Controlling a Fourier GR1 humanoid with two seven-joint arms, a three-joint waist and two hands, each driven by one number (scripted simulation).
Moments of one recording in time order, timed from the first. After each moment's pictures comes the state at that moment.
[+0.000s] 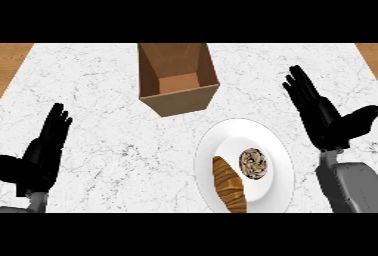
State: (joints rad) left arm 0.00 0.49 -0.20 -1.53 0.38 0.36 -0.07; right arm -0.28 -0.27 0.04 -1.48 -0.24 0.01 0.07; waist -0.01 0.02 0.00
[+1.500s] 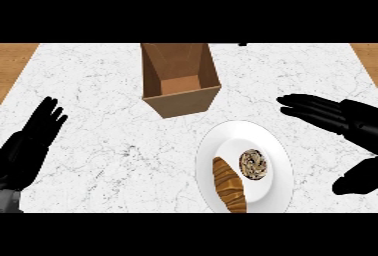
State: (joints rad) left arm 0.00 0.55 -0.11 -1.63 0.54 0.19 0.13; right arm -0.32 -0.76 0.18 -1.75 0.27 0.55 -0.34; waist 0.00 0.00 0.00
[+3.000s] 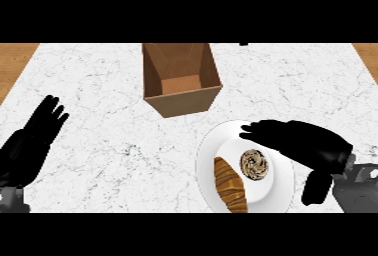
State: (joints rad) left arm -0.01 0.42 0.02 -1.63 0.41 0.08 0.21; right arm -0.32 -0.52 0.32 -1.75 0.64 0.80 -0.08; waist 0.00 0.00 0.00
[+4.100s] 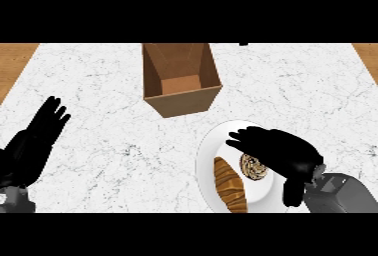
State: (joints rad) left arm -0.02 0.32 0.11 -1.63 0.30 -0.01 0.24; right arm -0.27 -0.37 0.37 -1.73 0.94 0.78 -0.11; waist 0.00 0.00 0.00
